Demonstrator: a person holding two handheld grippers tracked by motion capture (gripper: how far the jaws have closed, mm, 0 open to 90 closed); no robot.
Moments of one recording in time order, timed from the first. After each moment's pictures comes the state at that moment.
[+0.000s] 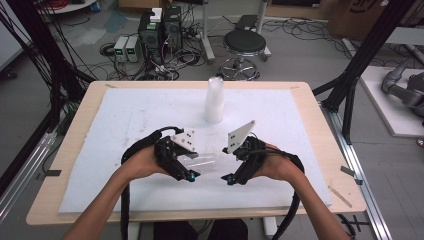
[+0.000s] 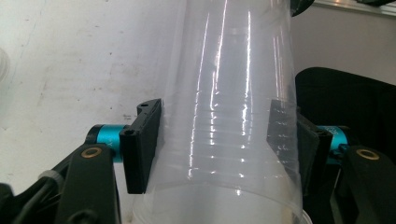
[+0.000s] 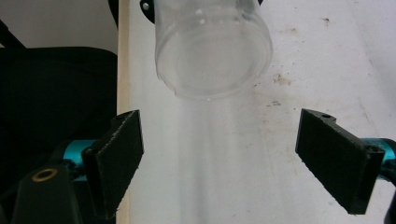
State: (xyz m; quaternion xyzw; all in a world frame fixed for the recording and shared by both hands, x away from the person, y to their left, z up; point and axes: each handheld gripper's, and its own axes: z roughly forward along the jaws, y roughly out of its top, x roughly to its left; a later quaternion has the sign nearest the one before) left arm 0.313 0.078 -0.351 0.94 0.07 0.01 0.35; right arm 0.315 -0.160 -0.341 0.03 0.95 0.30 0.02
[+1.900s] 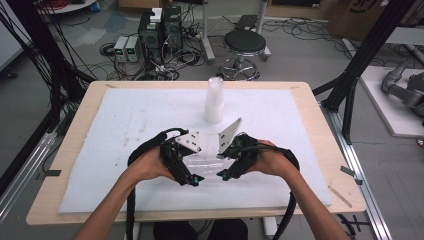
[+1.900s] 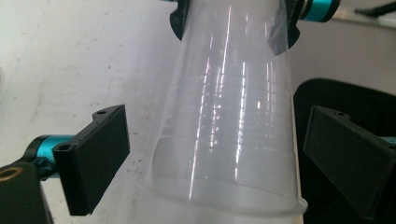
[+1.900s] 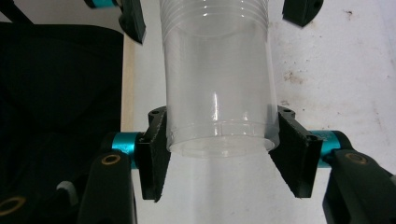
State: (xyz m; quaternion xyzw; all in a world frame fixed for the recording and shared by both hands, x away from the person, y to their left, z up) left arm 0.315 0.074 -0.362 0.92 0.07 0.01 0.39; right arm 0.321 -0.141 -0.337 0.00 0.97 0.26 0.01
